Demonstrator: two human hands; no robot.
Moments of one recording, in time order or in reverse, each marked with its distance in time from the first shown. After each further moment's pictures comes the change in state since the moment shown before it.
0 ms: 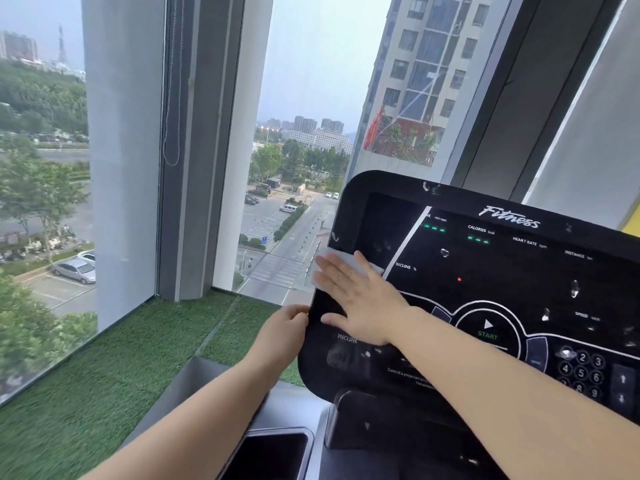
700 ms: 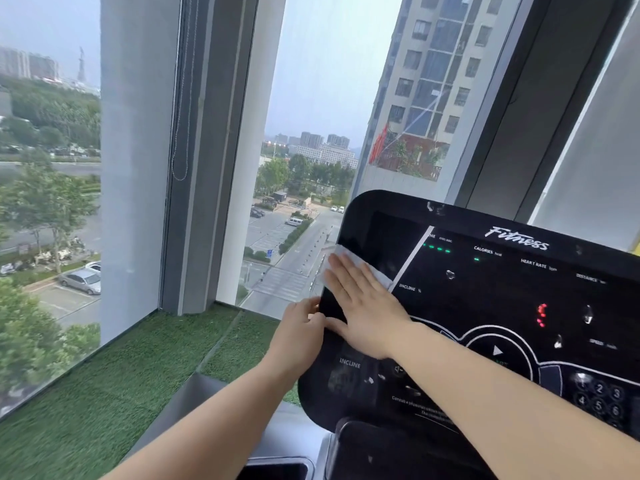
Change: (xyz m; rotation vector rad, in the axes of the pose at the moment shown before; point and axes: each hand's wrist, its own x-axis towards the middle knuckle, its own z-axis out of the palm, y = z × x) left_hand 0.038 0.002 0.014 0.122 0.048 0.160; right_hand 0.014 0.007 0.000 0.129 0.069 0.093
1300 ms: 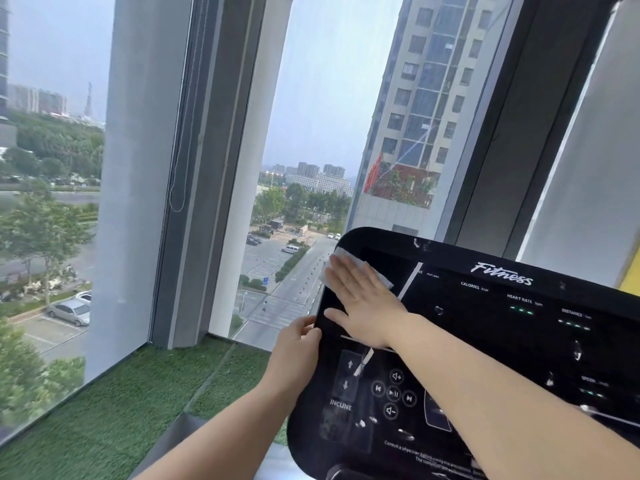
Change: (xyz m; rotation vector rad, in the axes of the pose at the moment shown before) left_hand -0.016 0.056 -0.005 -0.179 0.047 -0.043; right_hand 0.023 0.043 -0.037 0.104 -0.038 0.038
